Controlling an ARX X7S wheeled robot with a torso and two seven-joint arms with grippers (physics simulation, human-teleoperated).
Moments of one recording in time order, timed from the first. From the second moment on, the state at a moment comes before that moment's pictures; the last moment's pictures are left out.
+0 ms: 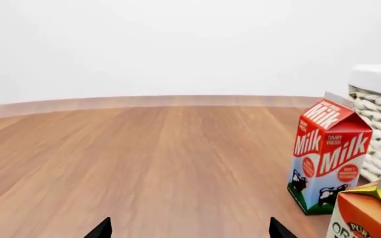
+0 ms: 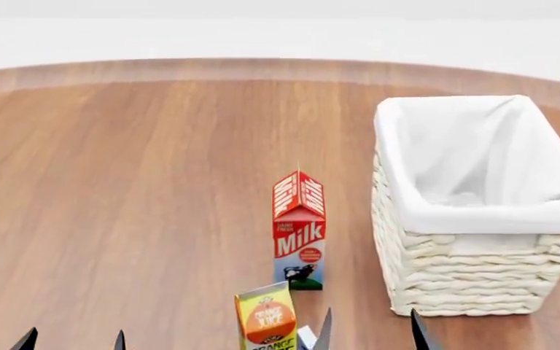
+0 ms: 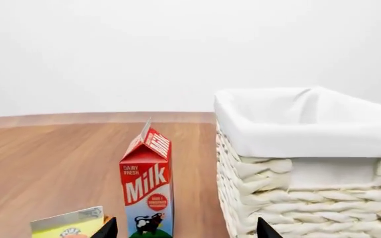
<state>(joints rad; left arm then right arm) -0.01 -0.15 0.18 -0.01 -0.15 0.02 -0.18 0.06 0.16 -0.17 -0.11 0.17 0.10 0.15</state>
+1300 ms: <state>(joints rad) -0.02 -0.18 0.22 -0.01 -0.18 0.03 -0.21 -0.10 0.24 -0.25 -0.34 0.23 0.16 0.18</state>
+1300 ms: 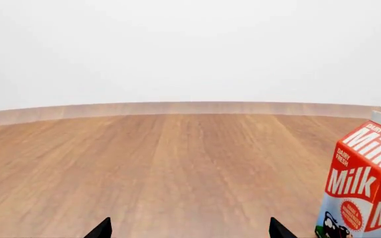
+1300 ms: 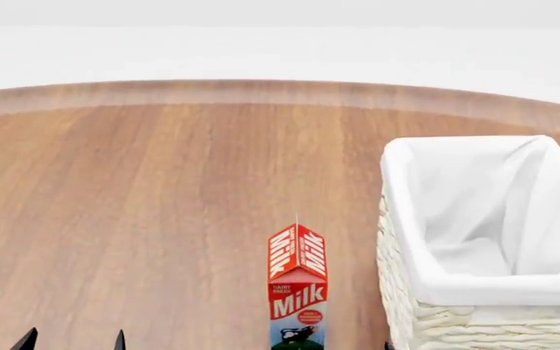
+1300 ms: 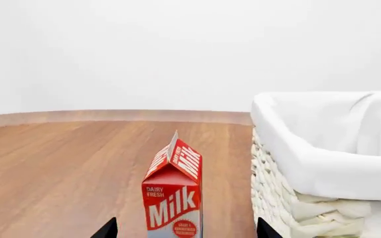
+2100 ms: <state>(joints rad) -0.02 -0.20 0.24 -0.01 -0.20 0.03 -0.23 -0.16 0.23 -0.42 -0.21 0.14 0.05 0.15</state>
